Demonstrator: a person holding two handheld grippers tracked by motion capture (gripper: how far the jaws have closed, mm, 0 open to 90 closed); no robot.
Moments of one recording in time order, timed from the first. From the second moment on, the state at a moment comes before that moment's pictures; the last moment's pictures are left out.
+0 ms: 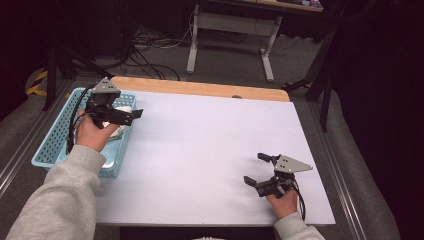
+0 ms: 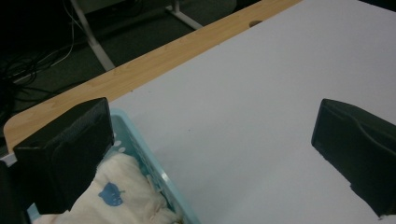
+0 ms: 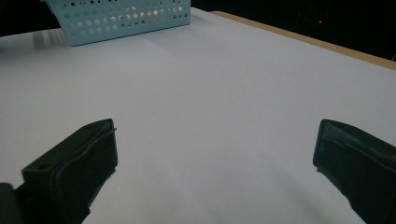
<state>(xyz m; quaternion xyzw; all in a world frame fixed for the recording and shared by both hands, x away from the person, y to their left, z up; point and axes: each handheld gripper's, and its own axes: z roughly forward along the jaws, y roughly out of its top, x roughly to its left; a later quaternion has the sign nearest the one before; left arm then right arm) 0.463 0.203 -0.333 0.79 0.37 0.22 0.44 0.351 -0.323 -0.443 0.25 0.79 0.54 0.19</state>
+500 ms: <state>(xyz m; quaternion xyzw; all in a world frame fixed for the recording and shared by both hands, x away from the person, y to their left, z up) 0.482 0.225 -0.345 0.77 0.42 0.22 0.42 0.351 -0.323 -0.444 0.25 0.79 0.54 0.18</state>
